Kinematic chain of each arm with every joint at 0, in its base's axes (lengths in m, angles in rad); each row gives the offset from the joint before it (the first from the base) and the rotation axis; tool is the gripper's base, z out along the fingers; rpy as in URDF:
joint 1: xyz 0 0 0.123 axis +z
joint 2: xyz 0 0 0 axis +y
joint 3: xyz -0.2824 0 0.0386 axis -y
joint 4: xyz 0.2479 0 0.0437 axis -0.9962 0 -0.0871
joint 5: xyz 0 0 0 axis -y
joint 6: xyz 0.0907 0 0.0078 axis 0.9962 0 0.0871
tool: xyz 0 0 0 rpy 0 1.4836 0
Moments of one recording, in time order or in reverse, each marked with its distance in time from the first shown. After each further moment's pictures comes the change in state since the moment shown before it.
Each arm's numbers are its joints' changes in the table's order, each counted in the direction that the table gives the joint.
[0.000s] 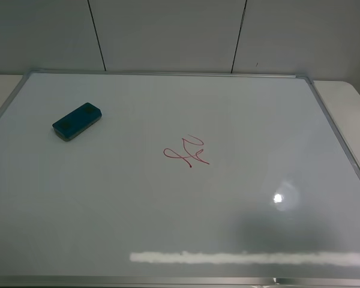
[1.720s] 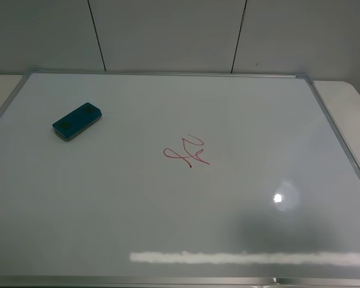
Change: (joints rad) left arm 0.000 0.000 0.000 0.017 0.000 0.008; right arm 0.000 0.000 0.000 0.000 0.000 0.000
